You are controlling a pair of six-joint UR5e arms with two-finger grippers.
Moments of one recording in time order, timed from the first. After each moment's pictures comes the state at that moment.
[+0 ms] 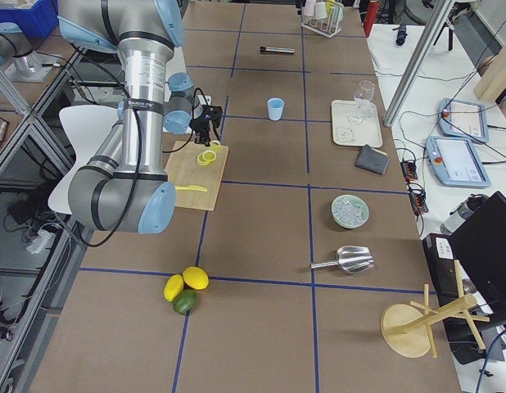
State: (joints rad) left arm -1.31 -1.69 -1.74 -1.73 -2.28 -0.25; right arm 0.07 -1.74 2.36 -1.30 1.45 1.64
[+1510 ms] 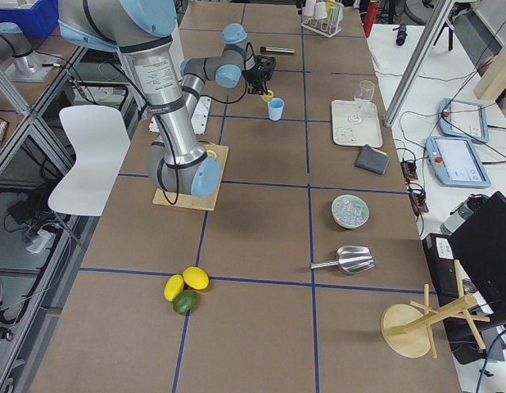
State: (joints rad) left arm -1.31 -1.70 -1.74 -1.74 -2.28 -0.24; right arm 0.45 -0.99 2.00 -1.51 1.63 1.62
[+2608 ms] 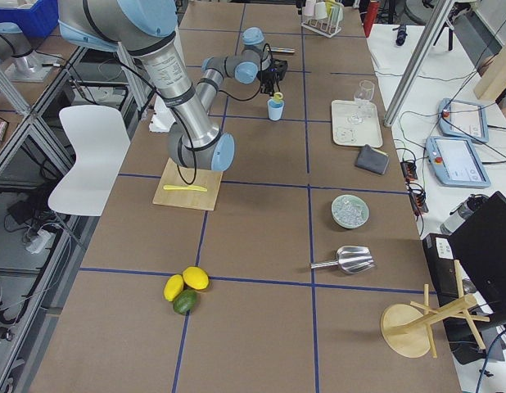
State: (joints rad) left arm -1.31 -1.70 -1.74 -1.74 -2.28 -0.24; right arm 0.41 -0.81 1.70 -1.45 1.63 1.64
